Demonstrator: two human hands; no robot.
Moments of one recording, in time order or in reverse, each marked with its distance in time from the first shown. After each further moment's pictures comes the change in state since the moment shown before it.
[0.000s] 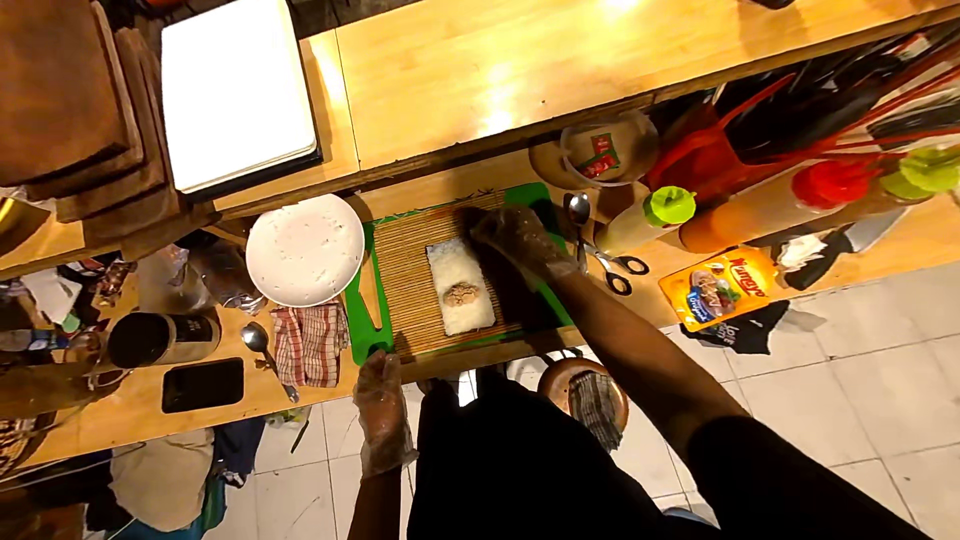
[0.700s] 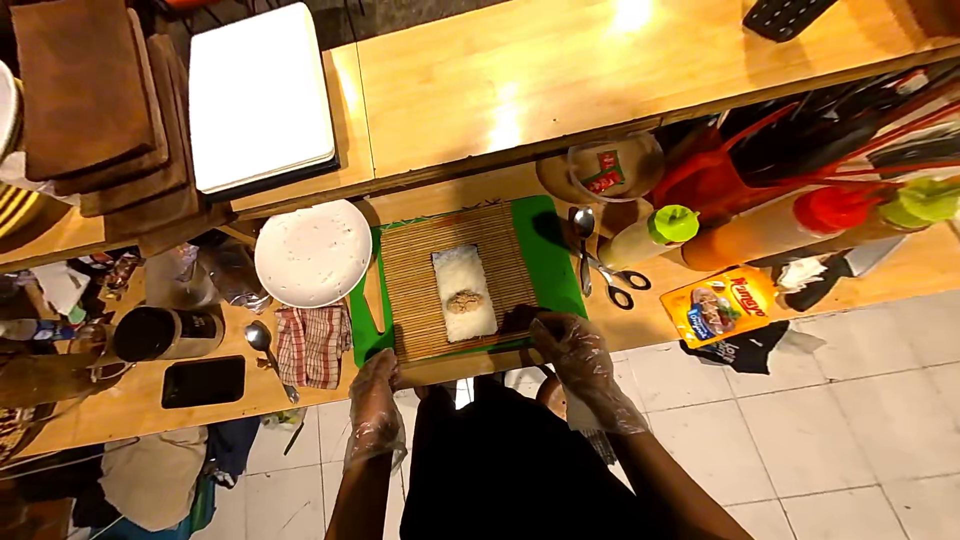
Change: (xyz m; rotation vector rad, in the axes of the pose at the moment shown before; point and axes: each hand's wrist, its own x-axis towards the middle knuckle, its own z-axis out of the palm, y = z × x) left_hand 0.009 0.028 0.000 -0.100 -0.004 -0.269; right_hand -0.179 -0.001 0.018 0.140 0.198 0.382
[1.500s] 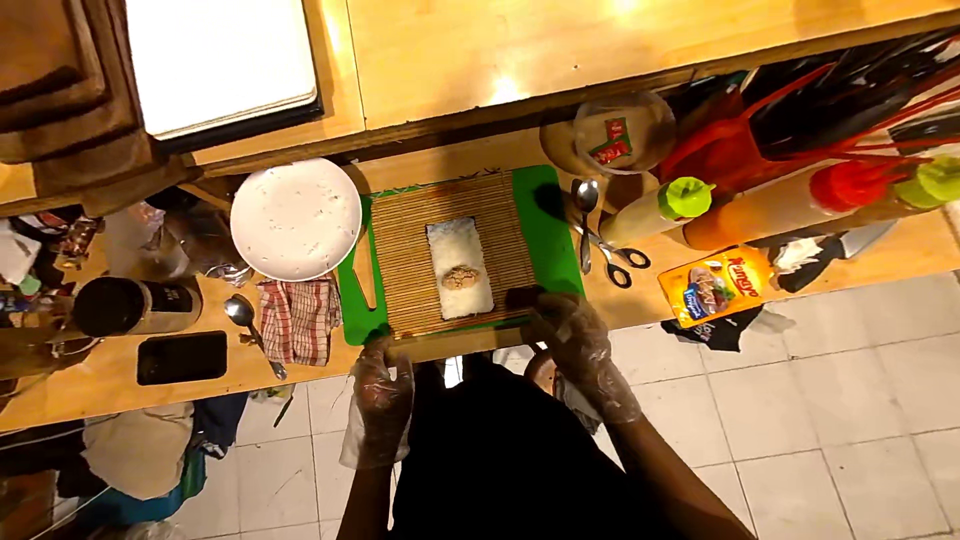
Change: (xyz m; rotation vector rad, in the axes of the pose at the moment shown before) left_hand 0.002 -0.059 -0.017 0.699 0.009 0.801; right_hand -0.010 0.027 0.007 -0.094 0.107 -0.332
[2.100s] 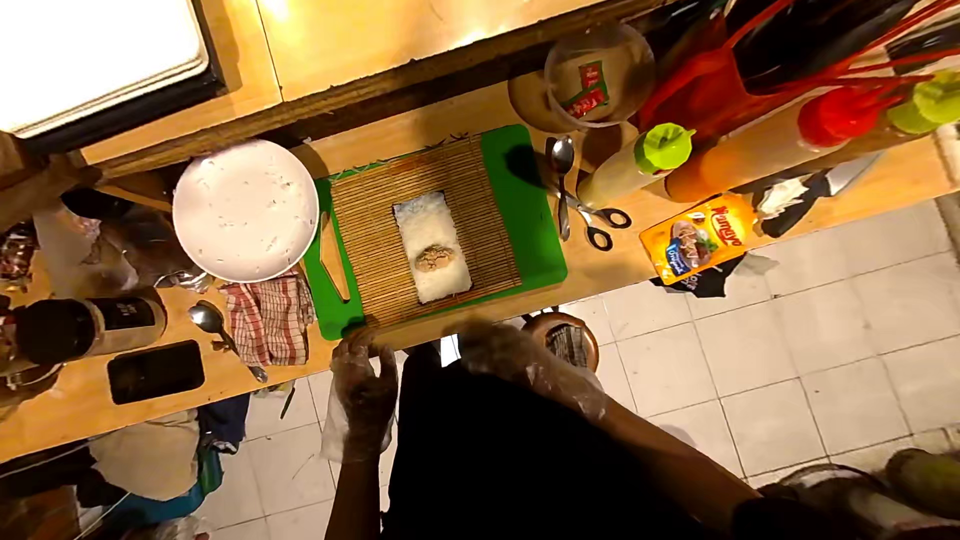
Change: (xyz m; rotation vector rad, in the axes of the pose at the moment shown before) left_hand -0.001 -0.017 0.000 0.180 -0.031 0.255; right_hand -0.042 -0.020 0.014 0.198 -0.600 -0.204
